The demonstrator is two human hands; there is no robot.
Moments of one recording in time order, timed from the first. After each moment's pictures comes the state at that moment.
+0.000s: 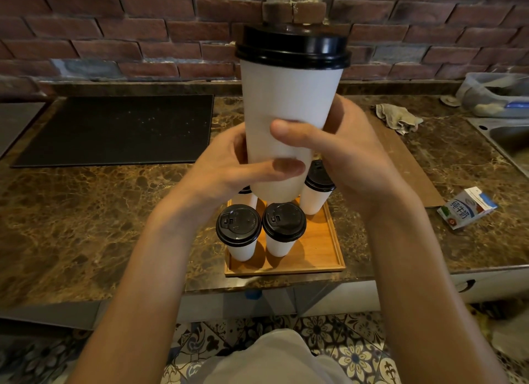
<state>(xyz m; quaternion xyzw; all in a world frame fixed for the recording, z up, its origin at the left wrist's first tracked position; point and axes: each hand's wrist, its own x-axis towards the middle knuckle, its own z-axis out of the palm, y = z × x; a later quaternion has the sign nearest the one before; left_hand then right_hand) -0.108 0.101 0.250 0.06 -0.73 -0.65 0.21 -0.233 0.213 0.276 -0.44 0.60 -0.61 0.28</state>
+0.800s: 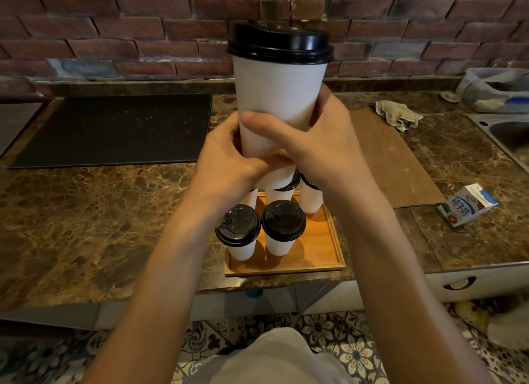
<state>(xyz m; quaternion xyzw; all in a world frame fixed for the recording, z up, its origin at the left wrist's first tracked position) -0.120 0.110 0.242 0.18 -0.73 -0.57 0.33 -0.214 0.196 0.273 -0.38 0.68 -0.60 0.17</state>
